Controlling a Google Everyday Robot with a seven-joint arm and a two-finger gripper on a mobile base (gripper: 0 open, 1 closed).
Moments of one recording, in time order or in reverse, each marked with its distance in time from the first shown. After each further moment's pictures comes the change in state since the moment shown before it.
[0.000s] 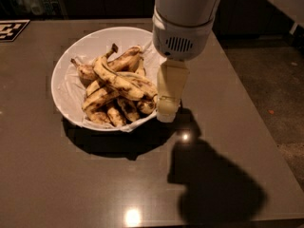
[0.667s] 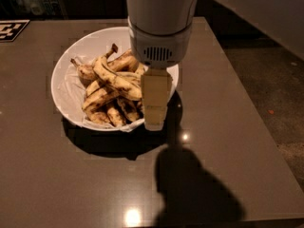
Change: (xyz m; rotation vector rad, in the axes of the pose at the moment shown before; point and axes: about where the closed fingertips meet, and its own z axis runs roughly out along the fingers) arm -0.023 0.018 -0.005 0.044 0.041 -0.079
